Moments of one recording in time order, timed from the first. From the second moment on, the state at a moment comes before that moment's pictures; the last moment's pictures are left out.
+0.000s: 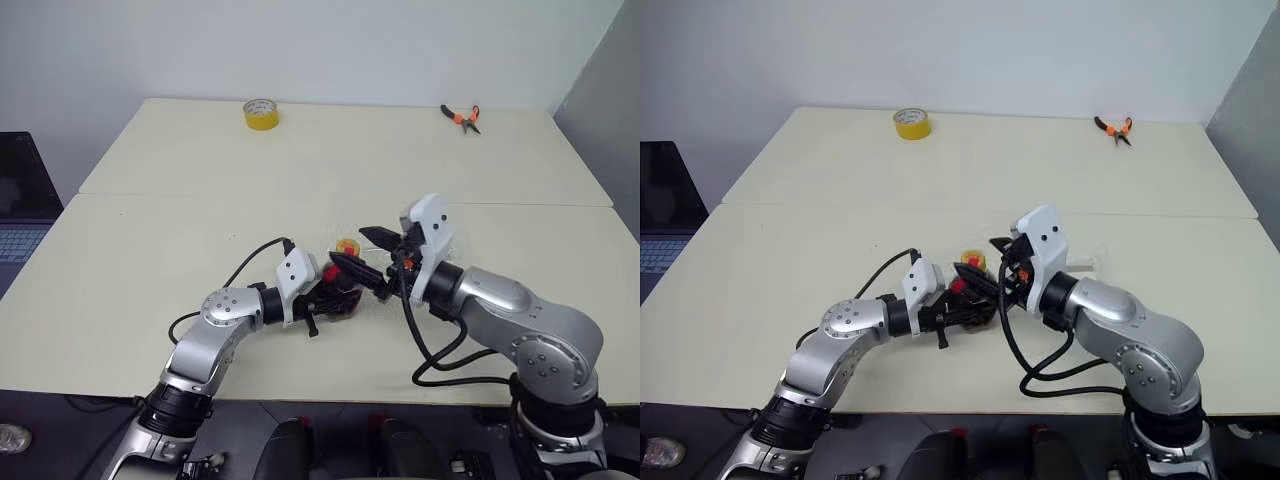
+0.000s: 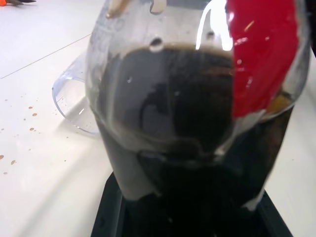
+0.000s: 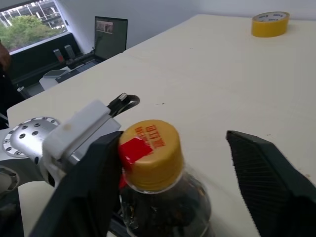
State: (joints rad) left arm -0.31 0.44 -0.21 -0.13 -0.29 0.32 -0.91; right arm -0.44 -0.29 0.07 -0.70 0.76 1.09 0.18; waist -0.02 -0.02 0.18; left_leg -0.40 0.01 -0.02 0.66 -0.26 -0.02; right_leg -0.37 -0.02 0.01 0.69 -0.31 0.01
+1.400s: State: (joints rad) left arm -0.30 0.46 -0.19 -0.13 -0.27 0.31 -0.90; right arm -0.53 -0.60 0.18 -0.27 0.60 0.61 1.00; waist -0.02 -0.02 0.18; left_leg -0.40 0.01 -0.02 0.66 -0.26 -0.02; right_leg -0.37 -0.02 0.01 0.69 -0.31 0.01
